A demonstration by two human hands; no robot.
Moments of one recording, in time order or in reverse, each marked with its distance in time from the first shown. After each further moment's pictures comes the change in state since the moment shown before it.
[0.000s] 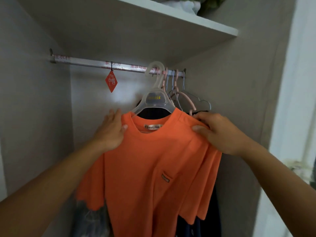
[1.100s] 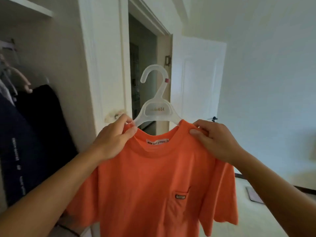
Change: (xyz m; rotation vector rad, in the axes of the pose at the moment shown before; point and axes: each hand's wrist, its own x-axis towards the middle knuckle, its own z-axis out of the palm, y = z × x) left_hand -0.277 0.311 0.041 -0.690 -0.436 0.803; right_hand -0.424 -0.104 -0.225 -0.413 0.250 0.789
